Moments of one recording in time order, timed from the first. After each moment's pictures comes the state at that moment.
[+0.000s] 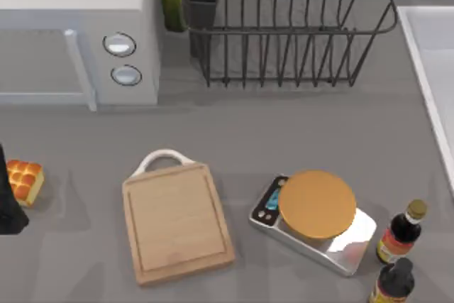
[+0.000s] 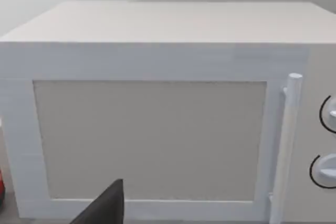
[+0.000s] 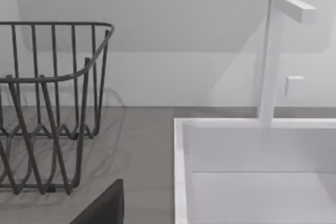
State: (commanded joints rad) left arm 0.00 0.00 0.00 0.00 0.00 0.00; right arm 0.00 0.00 0.00 0.00 0.00 0.00
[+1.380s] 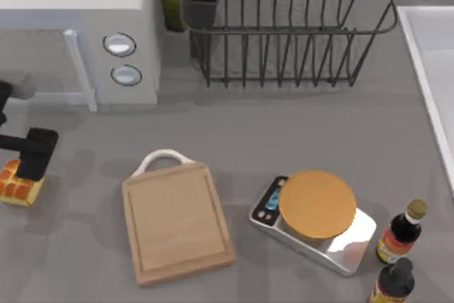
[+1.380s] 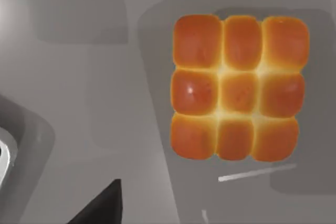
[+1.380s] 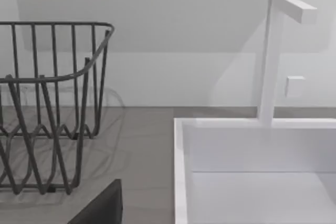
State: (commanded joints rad) left arm 0.02 1.63 1.07 -0.89 0.00 0.21; right arm 0.00 0.00 0.00 0.00 0.00 0.00
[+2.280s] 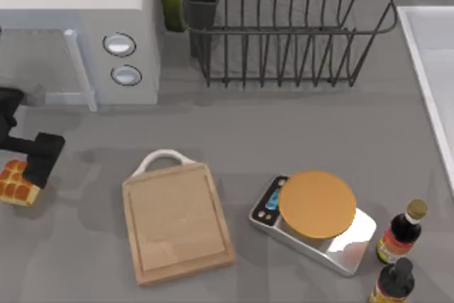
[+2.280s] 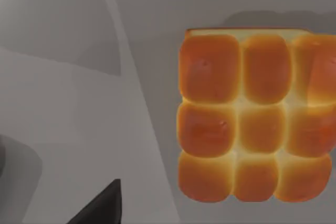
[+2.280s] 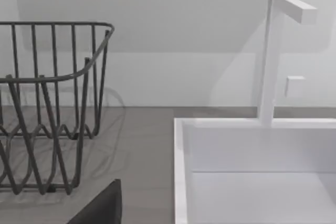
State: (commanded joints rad) left arm 0.02 1.79 1.15 -0.93 0.00 0.24; right arm 0.00 0.00 0.00 0.00 0.00 0.00
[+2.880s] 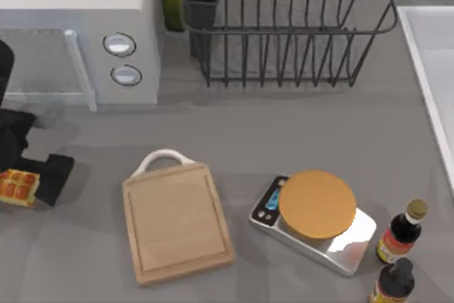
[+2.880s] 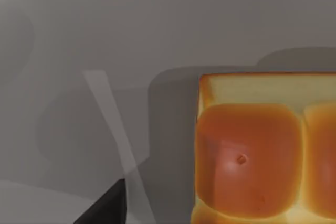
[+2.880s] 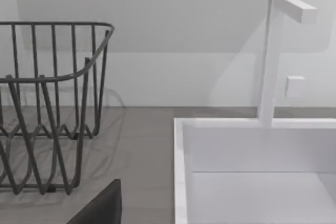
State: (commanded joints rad) left arm 0.02 1.94 1.09 -0.72 0.00 0.25; right arm 0.00 0.00 0.00 0.00 0.00 0.00
